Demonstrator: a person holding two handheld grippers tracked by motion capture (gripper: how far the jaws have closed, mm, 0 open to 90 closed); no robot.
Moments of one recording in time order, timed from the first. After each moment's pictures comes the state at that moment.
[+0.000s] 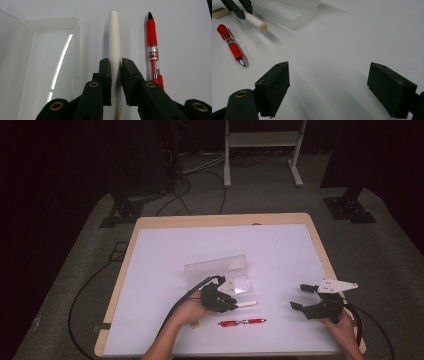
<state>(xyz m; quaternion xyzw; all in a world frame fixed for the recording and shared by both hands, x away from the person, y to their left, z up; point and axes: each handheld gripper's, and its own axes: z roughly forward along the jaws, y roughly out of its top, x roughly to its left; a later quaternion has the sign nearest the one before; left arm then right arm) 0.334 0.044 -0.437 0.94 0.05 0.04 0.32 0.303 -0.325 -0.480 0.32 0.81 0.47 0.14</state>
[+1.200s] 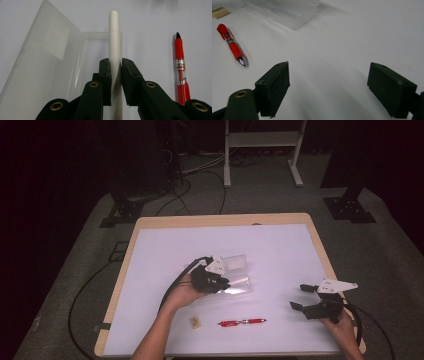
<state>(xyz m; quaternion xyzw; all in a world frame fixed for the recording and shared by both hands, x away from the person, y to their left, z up) 0.368 0.068 -0.407 0.93 0.09 0.08 0.36 0.303 -0.324 -0.480 0.32 0.81 0.47 0.14</state>
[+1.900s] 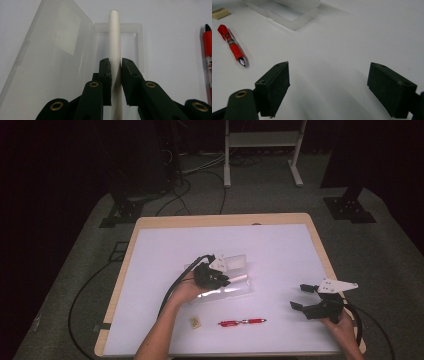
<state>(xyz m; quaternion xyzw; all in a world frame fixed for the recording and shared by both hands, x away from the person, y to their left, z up) 0.389 0.062 -0.428 0.93 0.10 0.09 0.34 0.303 -0.325 -0.480 0.32 0.81 0.47 0.14</state>
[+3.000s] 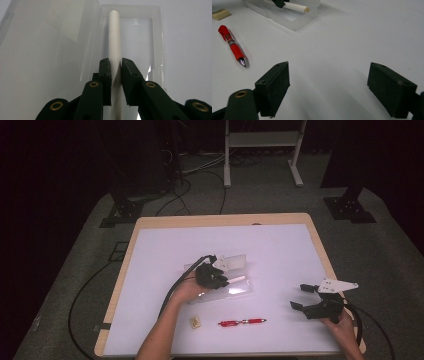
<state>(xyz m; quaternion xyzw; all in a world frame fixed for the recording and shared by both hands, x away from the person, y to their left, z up) 0.403 0.059 -0.446 0.94 0.11 0.08 0.31 0.303 -0.325 -0.479 0.32 0.81 0.47 0.14</state>
